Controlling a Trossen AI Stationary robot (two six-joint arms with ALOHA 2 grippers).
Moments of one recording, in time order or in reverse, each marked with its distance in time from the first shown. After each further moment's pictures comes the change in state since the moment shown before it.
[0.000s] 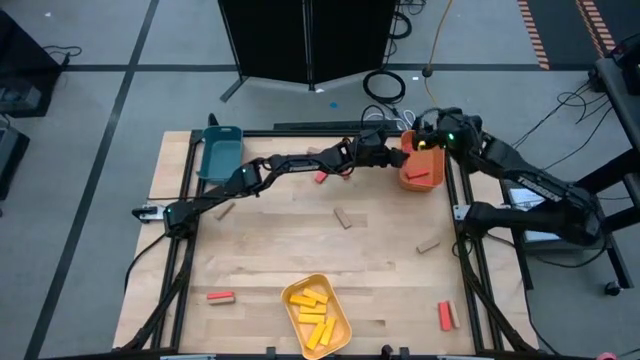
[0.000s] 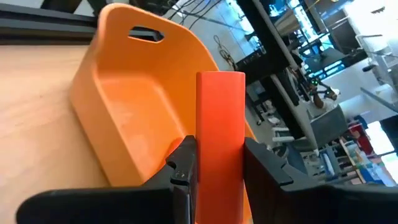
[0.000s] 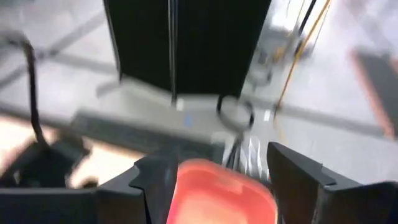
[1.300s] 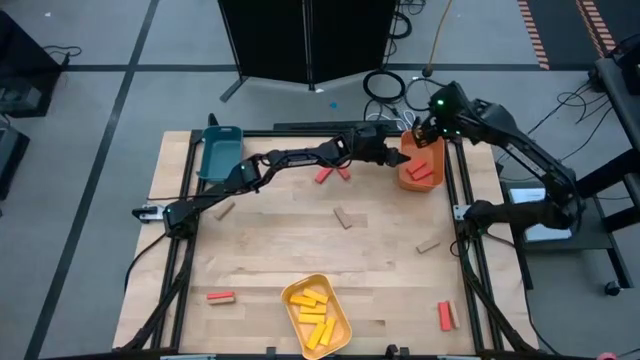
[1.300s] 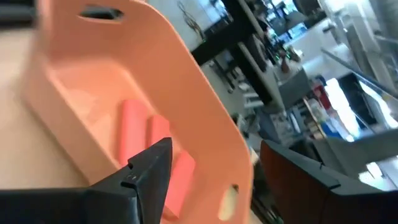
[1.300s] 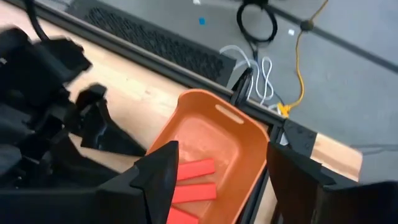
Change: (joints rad) left arm 0.041 -0.001 0.000 0.020 0.259 0.062; right arm -0.216 0.271 0.345 -0.459 -0.358 -0.133
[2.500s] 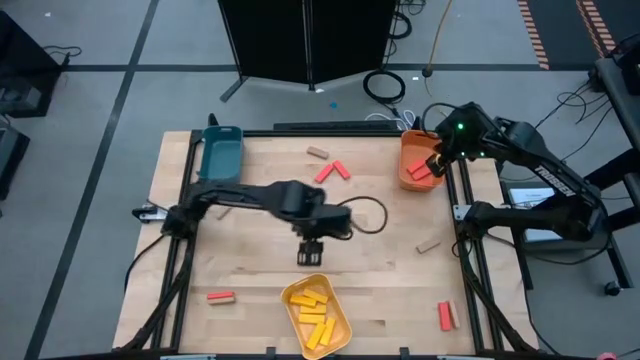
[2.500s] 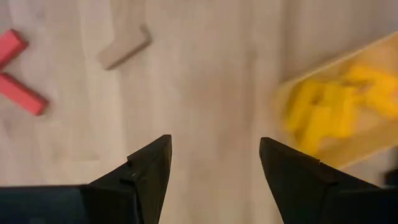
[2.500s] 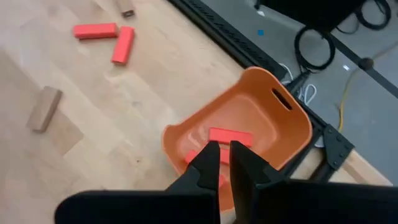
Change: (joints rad) left arm -0.549 -0.611 -0.029 -1.724 -0.387 0.675; right arm 0.208 -0.200 0.000 -0.173 -0.115 -0.107
